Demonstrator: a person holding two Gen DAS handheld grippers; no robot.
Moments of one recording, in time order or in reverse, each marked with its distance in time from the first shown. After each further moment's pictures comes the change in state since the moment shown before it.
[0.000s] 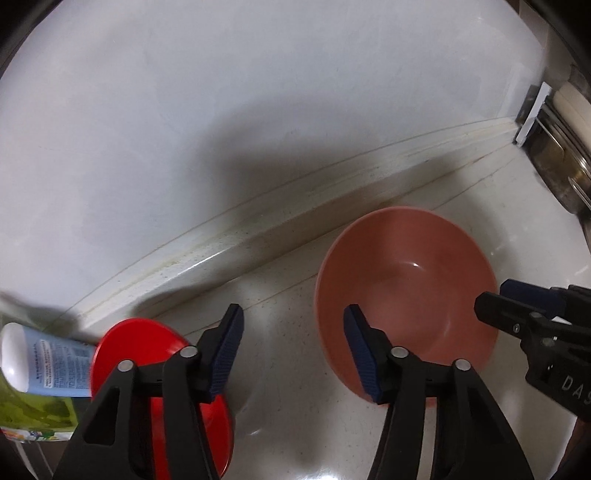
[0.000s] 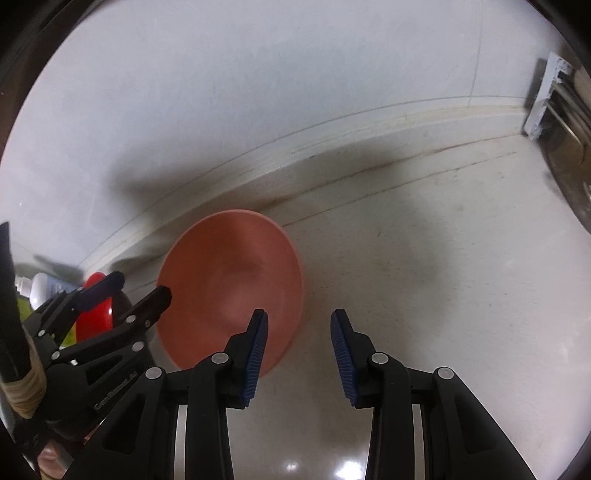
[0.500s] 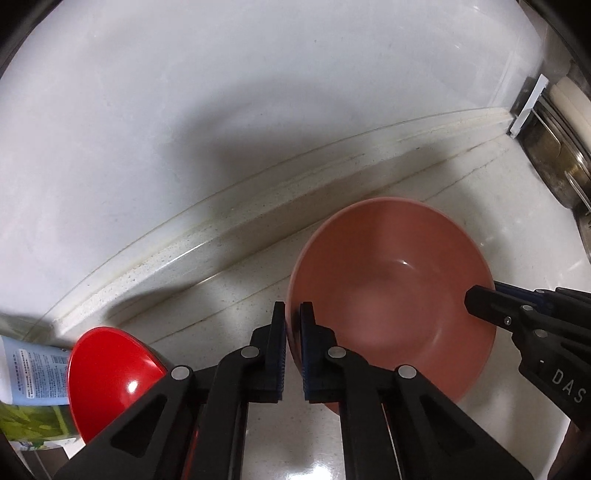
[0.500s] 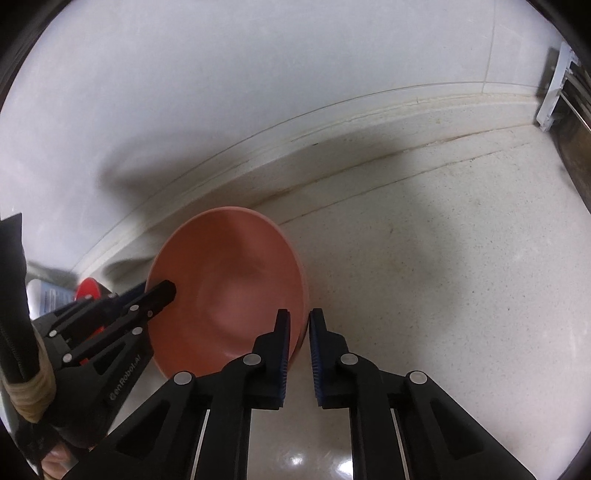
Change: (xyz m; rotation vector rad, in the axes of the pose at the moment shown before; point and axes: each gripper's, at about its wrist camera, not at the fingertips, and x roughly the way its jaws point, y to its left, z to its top) left arm 0.014 -0.011 0.007 0.010 0.048 -0.048; right arm 0.014 -0.004 0.008 0.025 0.034 0.010
